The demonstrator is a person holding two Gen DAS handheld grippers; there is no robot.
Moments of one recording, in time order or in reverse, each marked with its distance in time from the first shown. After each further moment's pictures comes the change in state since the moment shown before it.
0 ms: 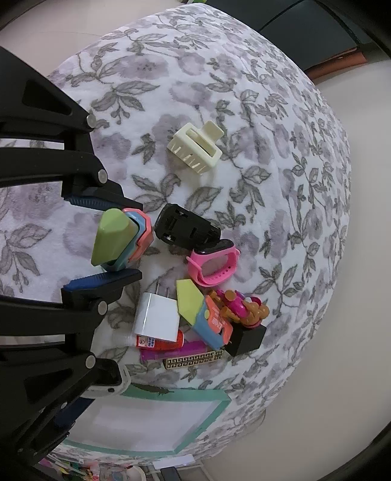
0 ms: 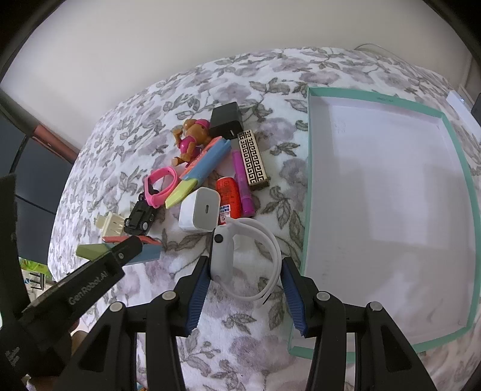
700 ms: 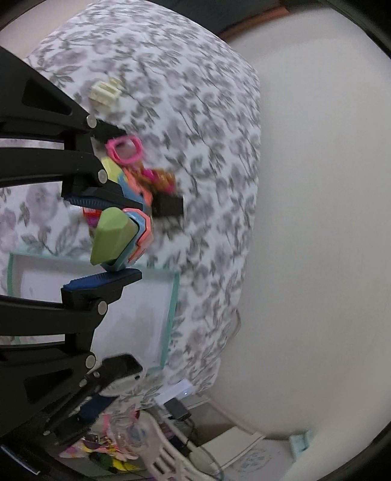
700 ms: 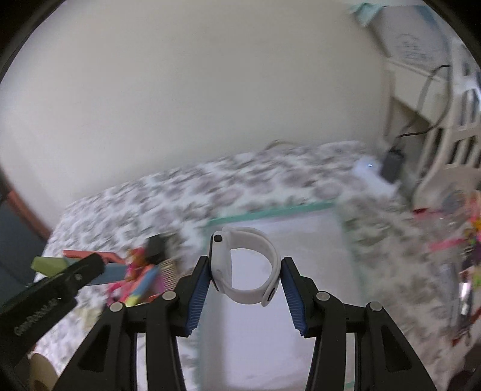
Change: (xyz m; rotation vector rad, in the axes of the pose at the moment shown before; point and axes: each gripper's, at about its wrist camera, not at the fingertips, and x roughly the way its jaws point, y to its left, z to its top) left arm -0.098 -0.140 0.030 0.264 -0.220 -0.169; right arm -0.126 -0.054 0.051 0.076 -0.400 -0.304
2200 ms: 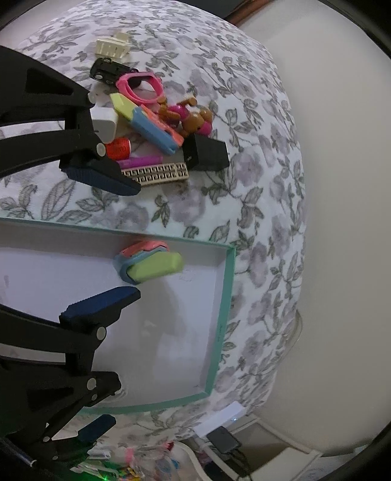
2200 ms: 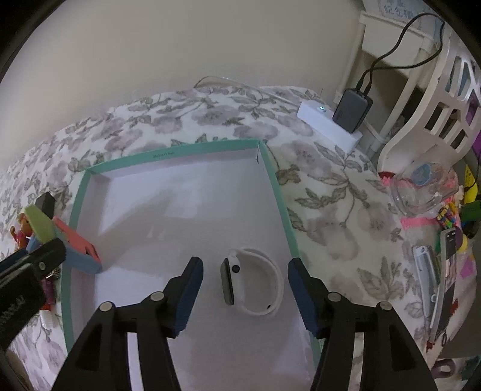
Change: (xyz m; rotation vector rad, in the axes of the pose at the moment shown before) left arm 0.108 -0.046 -0.033 0.054 0.155 0.055; right arm 0.096 -0.049 -0.034 -0.039 0.186 -0.280
